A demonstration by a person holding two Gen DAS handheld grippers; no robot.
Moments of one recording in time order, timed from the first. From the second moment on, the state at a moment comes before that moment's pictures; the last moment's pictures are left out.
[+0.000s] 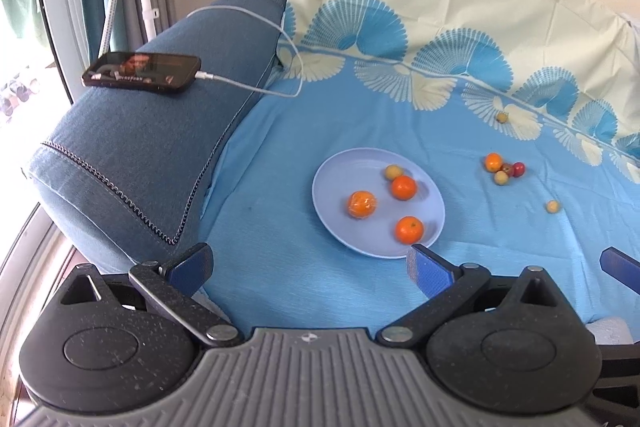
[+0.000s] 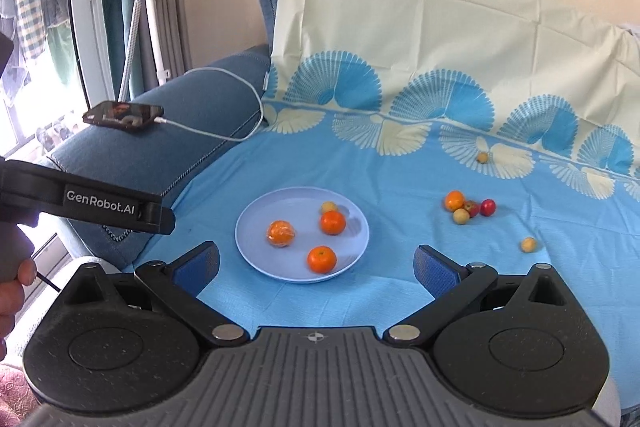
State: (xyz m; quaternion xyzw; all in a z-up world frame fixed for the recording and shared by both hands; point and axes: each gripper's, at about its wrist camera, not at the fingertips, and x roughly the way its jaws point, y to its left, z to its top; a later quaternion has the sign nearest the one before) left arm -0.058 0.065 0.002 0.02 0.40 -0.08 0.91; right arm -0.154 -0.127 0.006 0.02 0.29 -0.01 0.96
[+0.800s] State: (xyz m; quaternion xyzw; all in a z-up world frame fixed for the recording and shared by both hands) left arm -0.067 0.065 0.010 0.01 0.39 -0.09 0.92; right arm -0.165 -0.125 0.011 0.01 0.28 -0.01 0.96
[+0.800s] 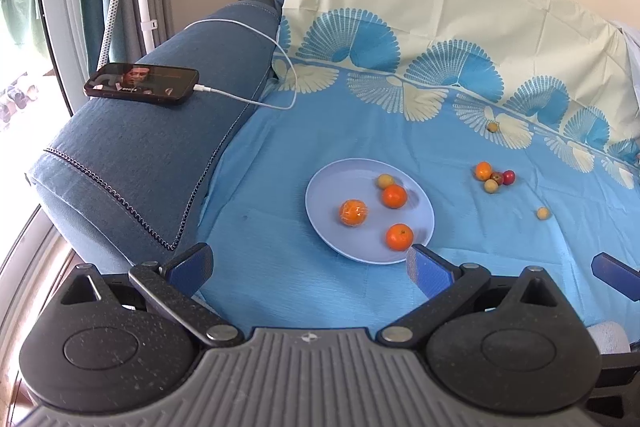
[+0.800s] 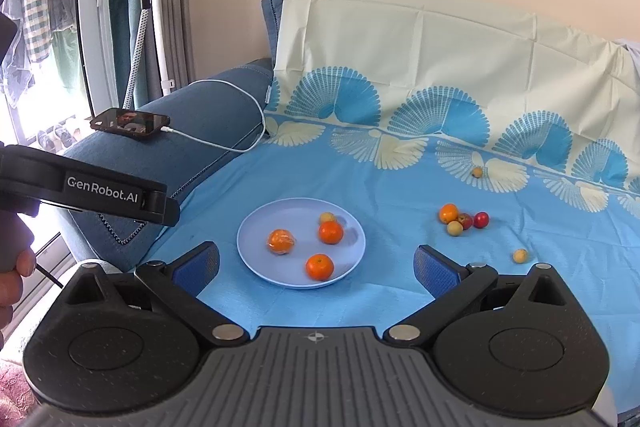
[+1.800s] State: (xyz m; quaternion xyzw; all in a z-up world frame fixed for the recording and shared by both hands) left arm -0.044 0.059 -0.004 0.02 0.41 -0.08 0.91; right arm -0.144 -0.129 -0.005 0.04 0.30 -0.02 0.95
